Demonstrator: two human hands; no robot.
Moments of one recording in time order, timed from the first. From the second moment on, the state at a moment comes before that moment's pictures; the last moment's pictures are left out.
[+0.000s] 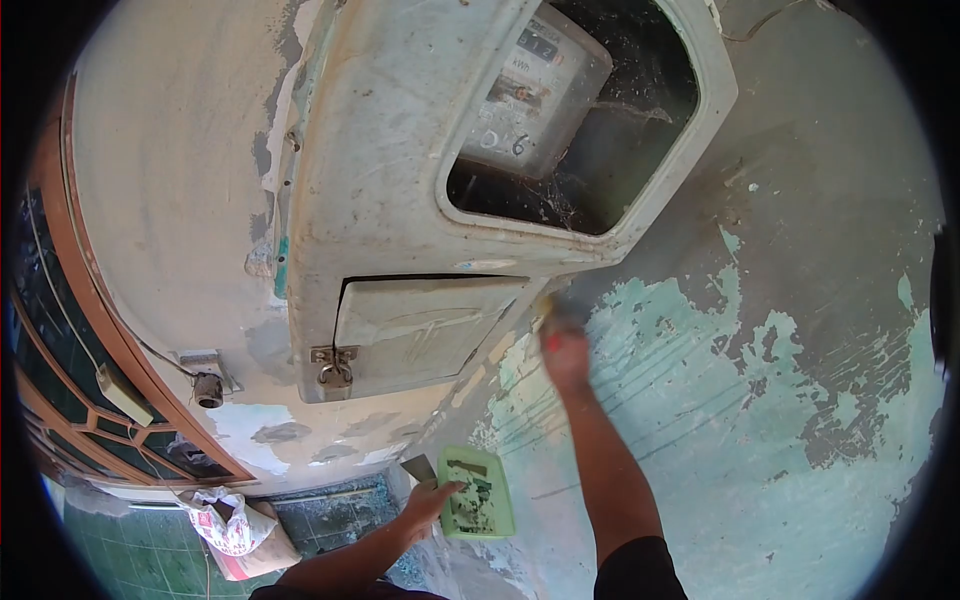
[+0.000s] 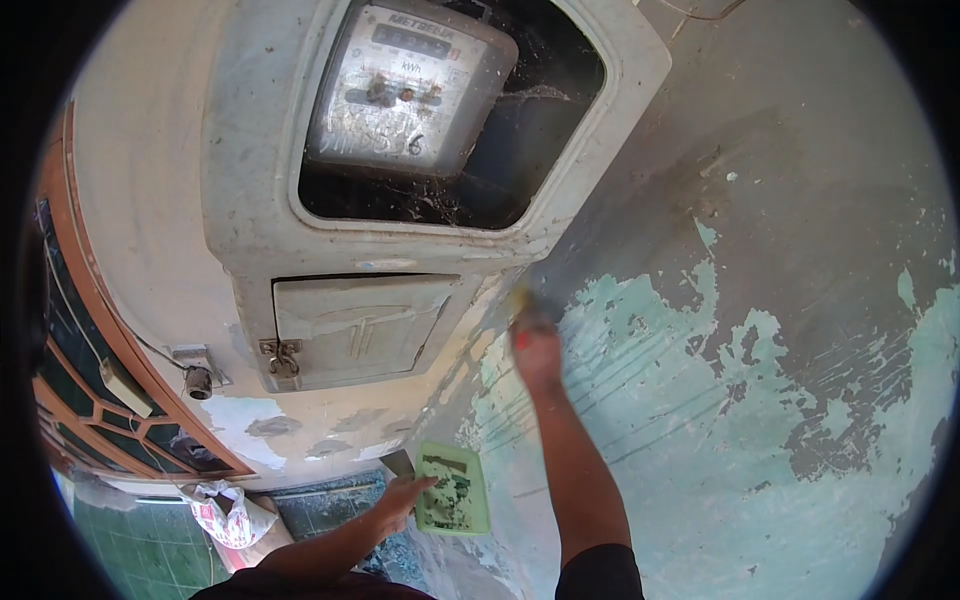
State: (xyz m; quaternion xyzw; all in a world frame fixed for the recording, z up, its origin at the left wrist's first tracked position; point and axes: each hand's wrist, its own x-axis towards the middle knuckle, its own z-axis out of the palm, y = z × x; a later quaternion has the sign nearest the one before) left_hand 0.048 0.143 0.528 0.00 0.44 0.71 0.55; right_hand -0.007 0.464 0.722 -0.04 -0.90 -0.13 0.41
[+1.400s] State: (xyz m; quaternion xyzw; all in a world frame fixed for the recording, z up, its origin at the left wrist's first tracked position) left_hand 0.060 0.157 0.518 0.02 0.45 0.70 0.55; right_hand 0.069 0.404 1.126 -0.08 -0.86 -0.09 0.50
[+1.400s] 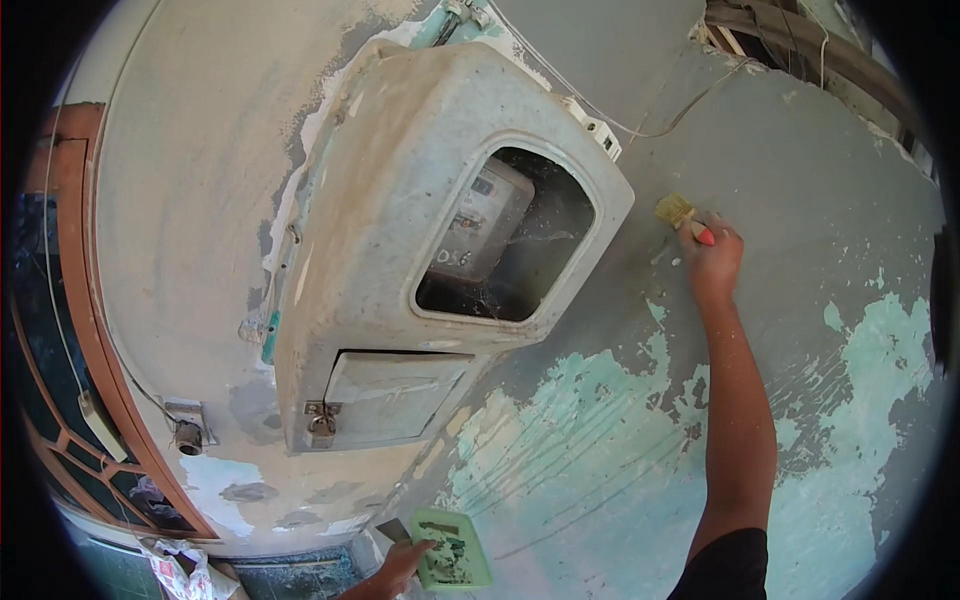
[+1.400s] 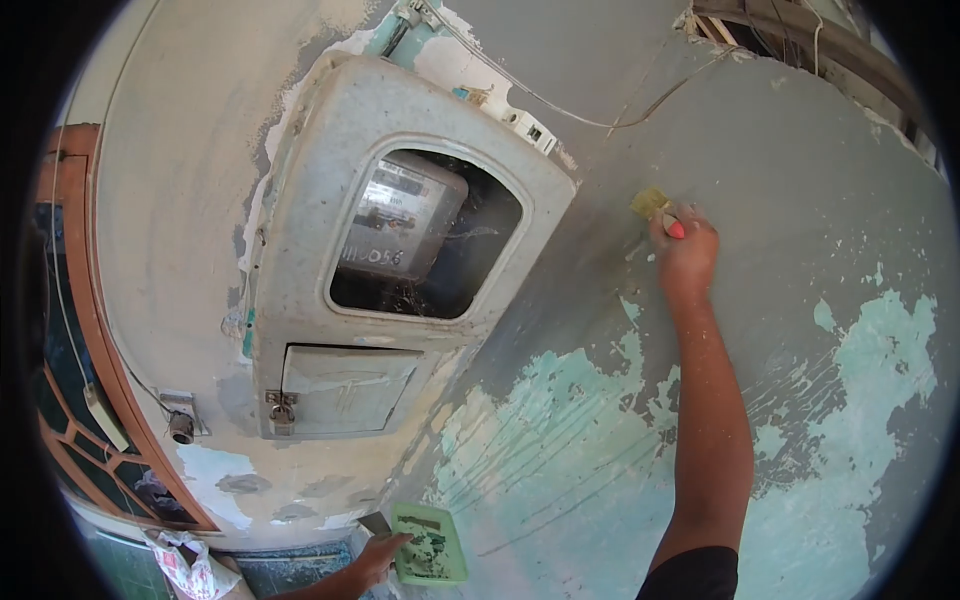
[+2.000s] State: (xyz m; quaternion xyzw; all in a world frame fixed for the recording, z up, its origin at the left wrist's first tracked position) left_hand 0.068 0.148 0.526 0.00 0.43 0.71 0.55; right_hand 0.041 0.429 1.027 -0.05 -0.95 -0.22 0.23
